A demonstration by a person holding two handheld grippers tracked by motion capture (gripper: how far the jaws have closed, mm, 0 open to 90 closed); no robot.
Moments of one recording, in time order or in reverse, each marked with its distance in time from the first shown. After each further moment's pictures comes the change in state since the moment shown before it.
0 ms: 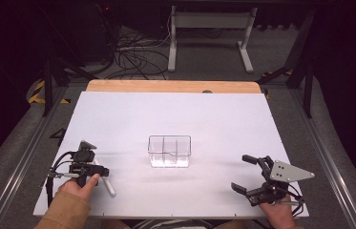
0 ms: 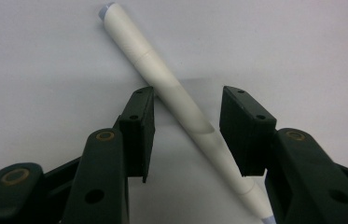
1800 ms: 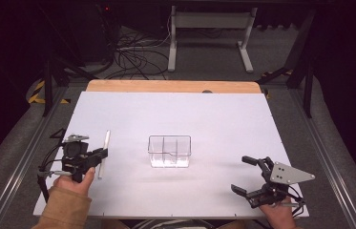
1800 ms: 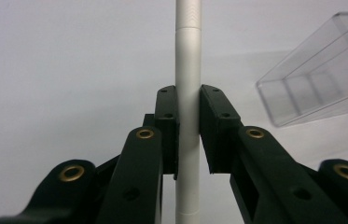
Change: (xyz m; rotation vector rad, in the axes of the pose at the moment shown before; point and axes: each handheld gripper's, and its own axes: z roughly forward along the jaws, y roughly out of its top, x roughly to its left) left arm -0.013 -0.004 -0.056 -0.460 -0.156 0.185; right arm 0.004 0.000 0.000 -0.002 0.009 -0.015
